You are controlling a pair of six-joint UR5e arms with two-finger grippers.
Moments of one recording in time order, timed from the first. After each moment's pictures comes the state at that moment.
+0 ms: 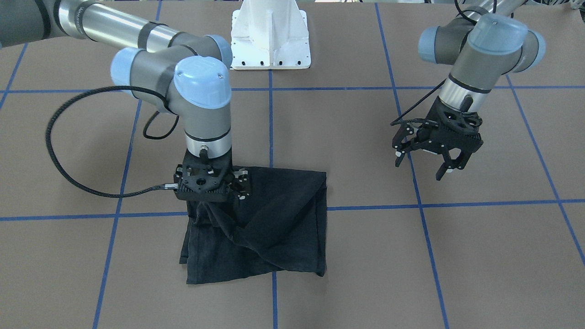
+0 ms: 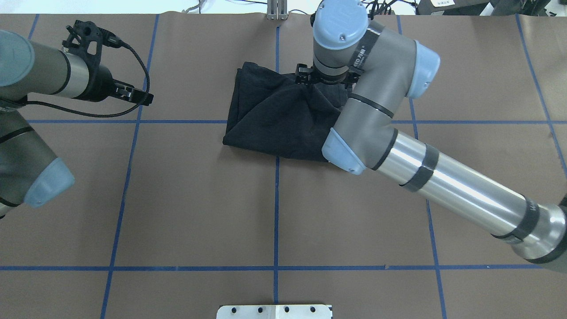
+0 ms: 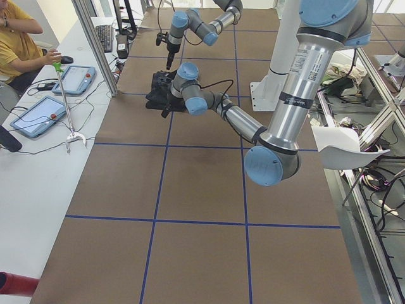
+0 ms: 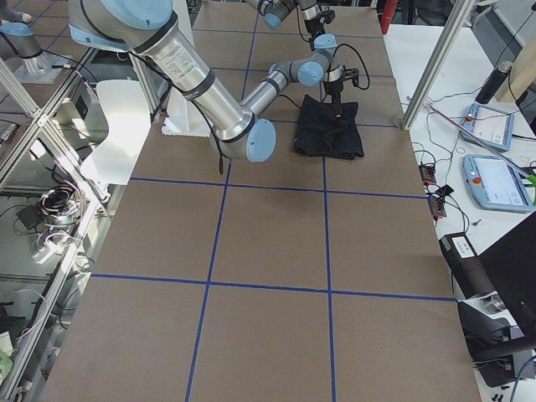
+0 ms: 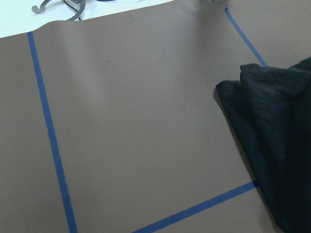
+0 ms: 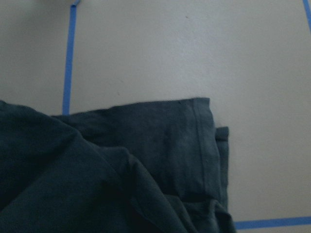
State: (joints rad) left arm -0.89 -1.86 -1.87 -1.95 -1.89 -0.62; right arm 0.74 -0.80 1.58 -1.64 1.78 1.06
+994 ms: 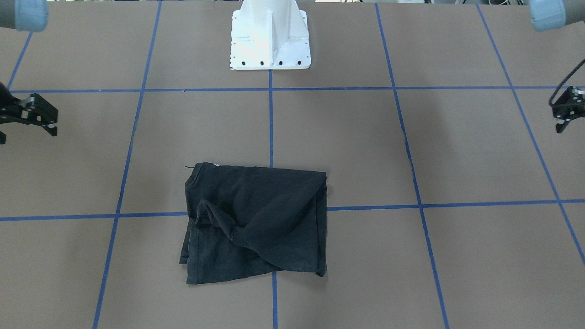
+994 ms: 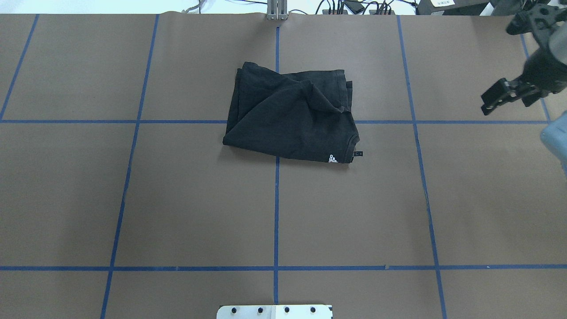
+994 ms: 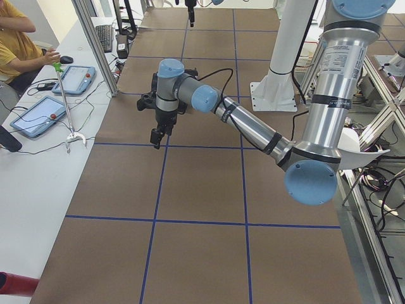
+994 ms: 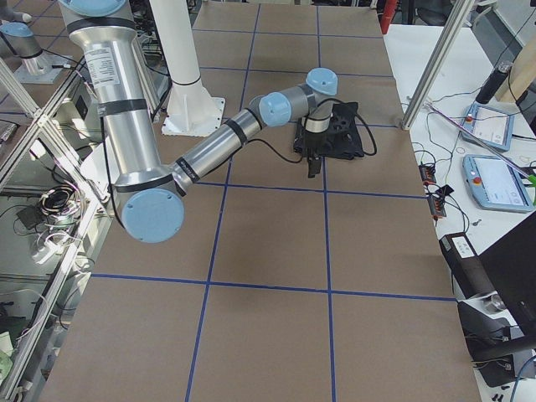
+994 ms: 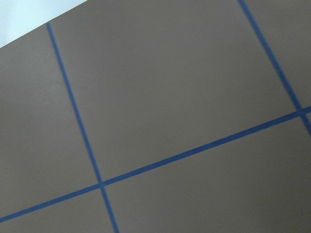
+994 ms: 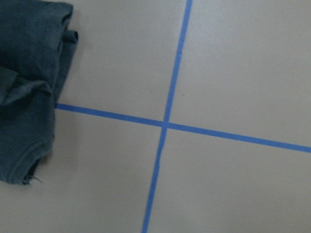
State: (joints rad) left arm -1.38 -1.71 -1.94 -1.39 -2.08 0.02; right arm 1.19 -1.41 2.01 -1.88 2.24 0.27
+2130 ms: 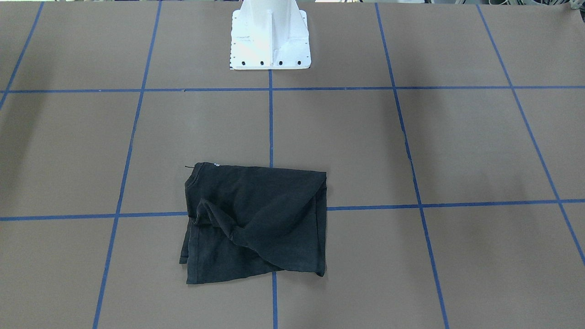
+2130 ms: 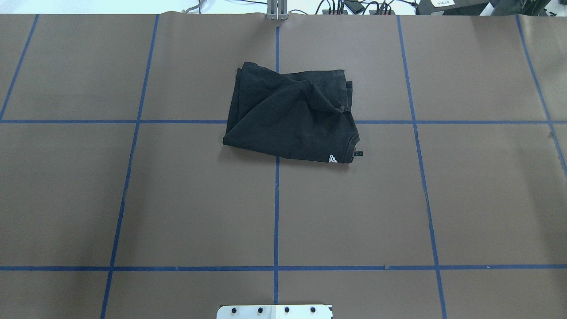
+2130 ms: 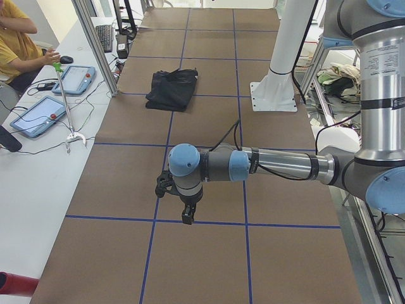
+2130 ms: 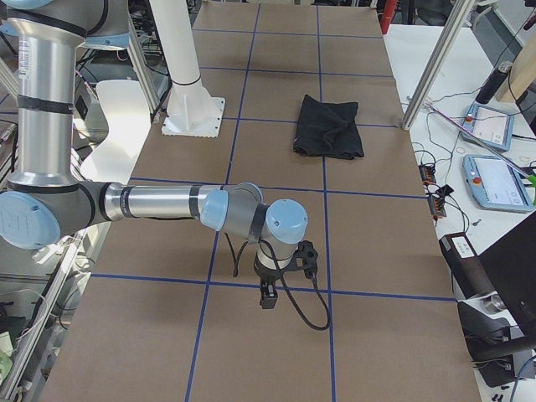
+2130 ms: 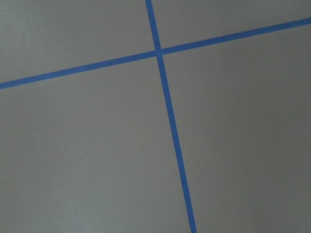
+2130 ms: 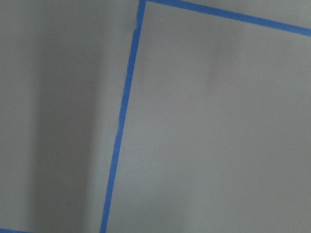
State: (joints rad) left arm -1.58 -1.42 -1.79 -1.43 -2.37 0.23; right arm 1.65 -1.70 1.76 -1.89 2.23 -0.37
